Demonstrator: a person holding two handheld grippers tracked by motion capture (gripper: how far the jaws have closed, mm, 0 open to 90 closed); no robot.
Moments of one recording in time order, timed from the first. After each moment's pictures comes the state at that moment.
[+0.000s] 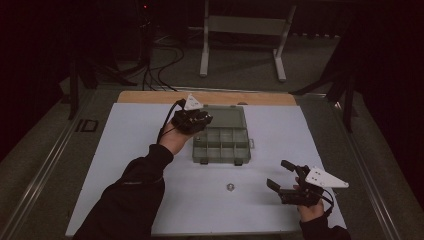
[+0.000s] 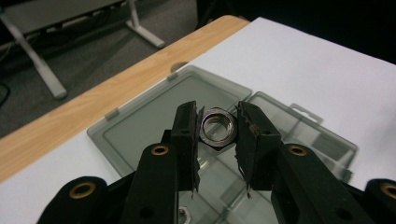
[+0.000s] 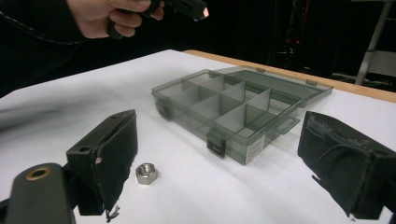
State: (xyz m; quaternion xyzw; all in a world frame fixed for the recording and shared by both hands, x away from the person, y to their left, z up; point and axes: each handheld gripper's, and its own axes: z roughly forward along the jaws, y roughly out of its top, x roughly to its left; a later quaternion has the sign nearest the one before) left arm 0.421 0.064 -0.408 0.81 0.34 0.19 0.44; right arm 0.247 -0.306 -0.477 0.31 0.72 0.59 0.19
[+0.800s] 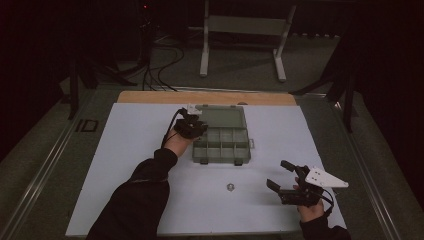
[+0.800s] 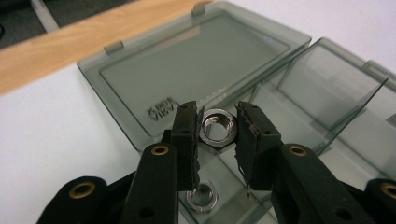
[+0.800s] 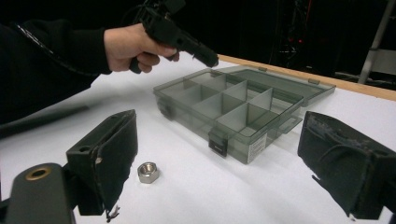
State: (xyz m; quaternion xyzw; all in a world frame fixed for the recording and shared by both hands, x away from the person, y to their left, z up) left arm 0.447 0.063 -0.480 0.82 0.40 0.15 0.38; right arm 0.247 -0.306 -0.477 0.31 0.72 0.59 0.19
